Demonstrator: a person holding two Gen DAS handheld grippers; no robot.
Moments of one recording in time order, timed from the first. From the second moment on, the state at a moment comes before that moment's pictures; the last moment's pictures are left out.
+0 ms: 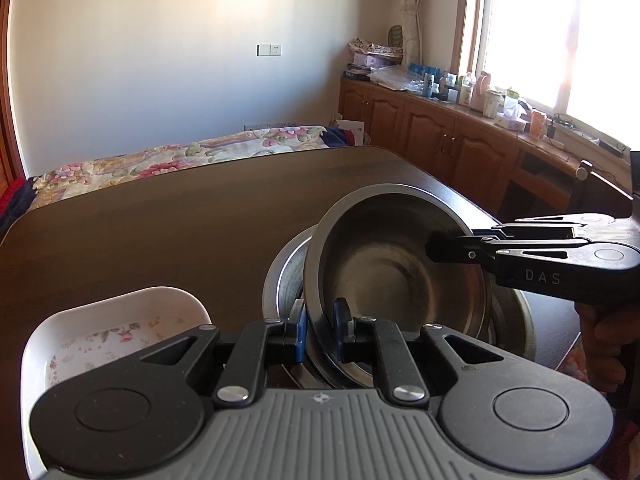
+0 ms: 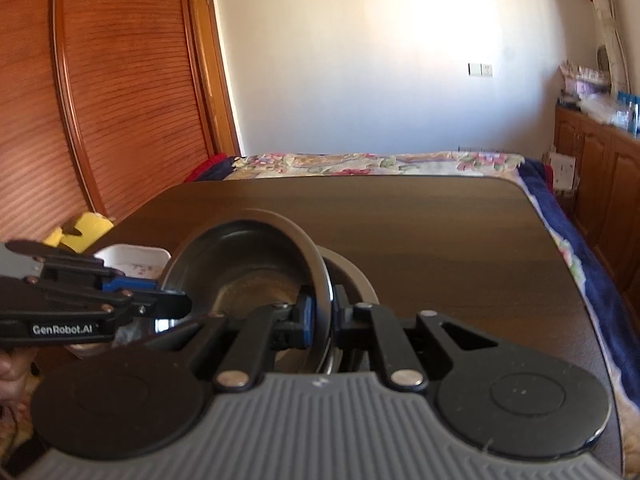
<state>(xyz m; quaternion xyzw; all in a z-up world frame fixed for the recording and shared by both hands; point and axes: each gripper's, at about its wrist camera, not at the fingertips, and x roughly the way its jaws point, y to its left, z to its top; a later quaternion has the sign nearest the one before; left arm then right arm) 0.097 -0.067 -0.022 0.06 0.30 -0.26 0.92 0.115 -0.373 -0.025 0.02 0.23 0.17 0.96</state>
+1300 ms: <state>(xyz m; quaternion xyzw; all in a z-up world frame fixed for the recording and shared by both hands) 0.067 -0.042 -0.019 -0.01 0.21 -0.21 0.95 0.100 -0.359 -0.024 -0.02 0.10 0.16 0.98</state>
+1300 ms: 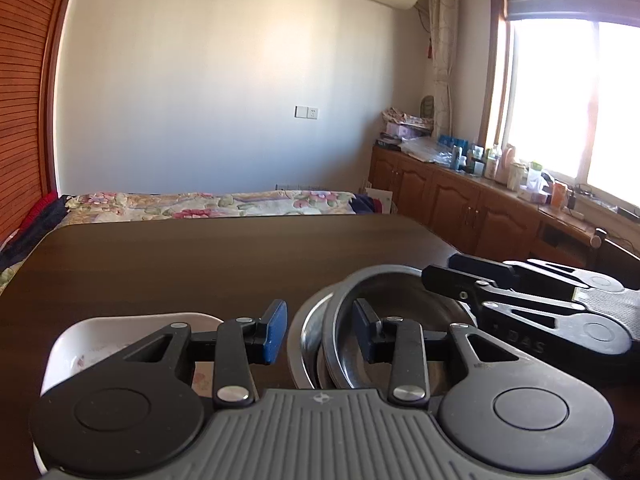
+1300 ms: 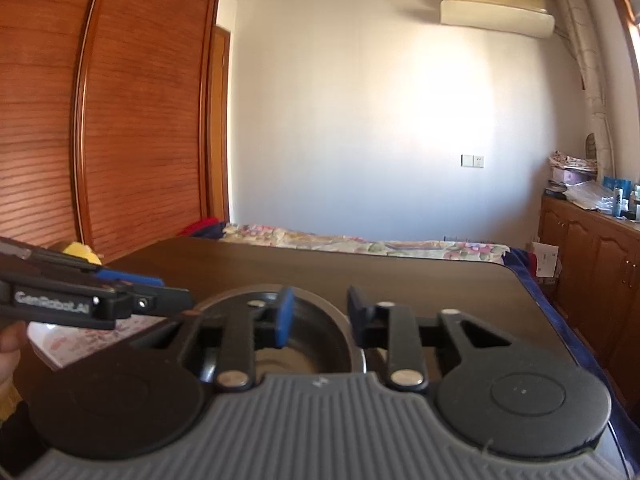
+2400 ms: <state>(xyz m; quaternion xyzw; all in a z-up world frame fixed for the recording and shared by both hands) 0.063 -0.052 -0.053 -0.02 0.23 -0.21 0.95 0.088 -0.370 -0.063 0.06 0.16 0.13 0.98</state>
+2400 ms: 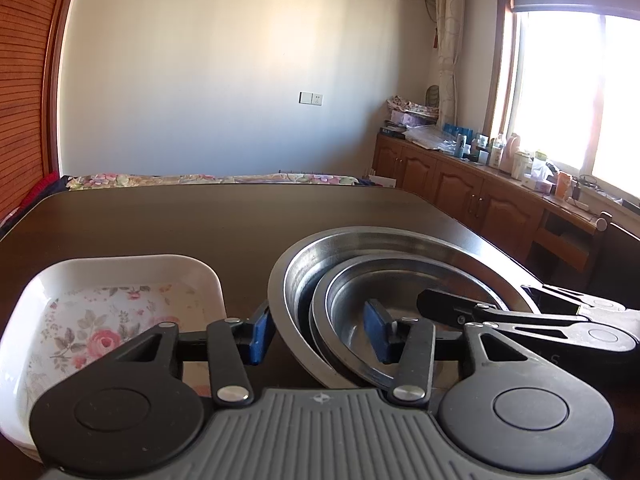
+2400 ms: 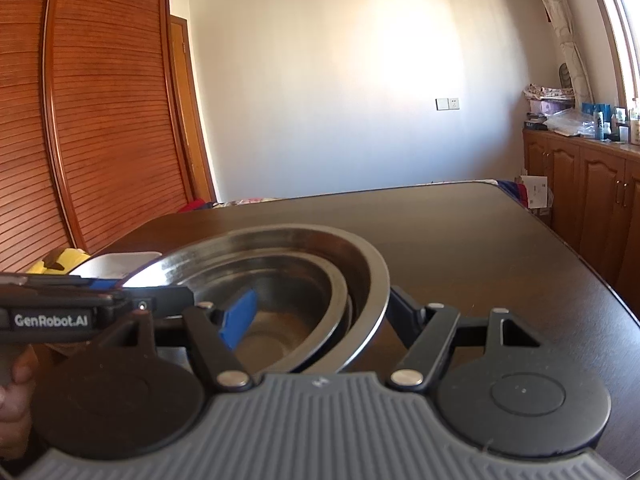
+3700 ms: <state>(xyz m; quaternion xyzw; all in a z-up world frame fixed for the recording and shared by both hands) 0.056 0.007 0.002 -0.03 0.20 -0.17 0.96 0.093 -0.326 -0.021 0.05 0.12 0.20 0.97</state>
